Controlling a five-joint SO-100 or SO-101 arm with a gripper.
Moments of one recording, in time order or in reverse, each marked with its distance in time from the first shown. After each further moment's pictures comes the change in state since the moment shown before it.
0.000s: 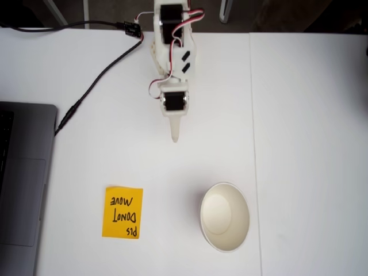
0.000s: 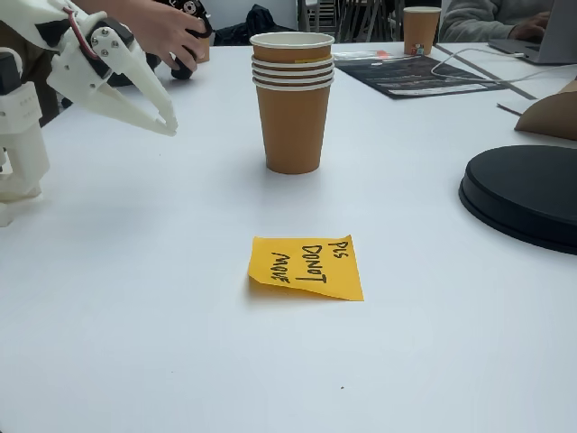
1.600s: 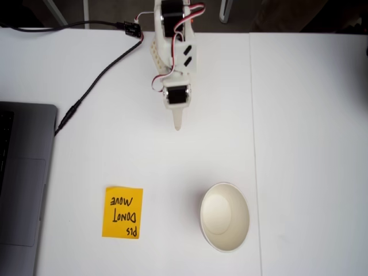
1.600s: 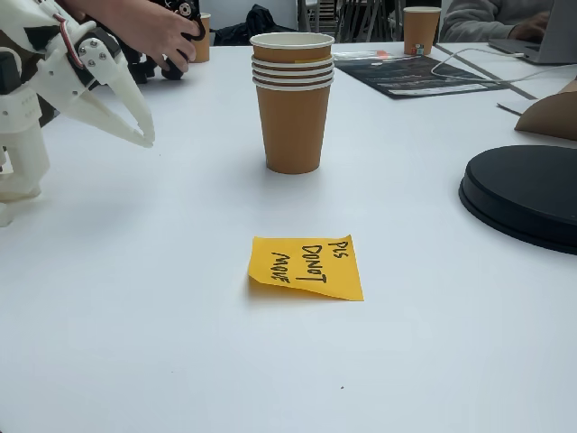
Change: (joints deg) arm -2.5 5.5 0.0 11.3 0.4
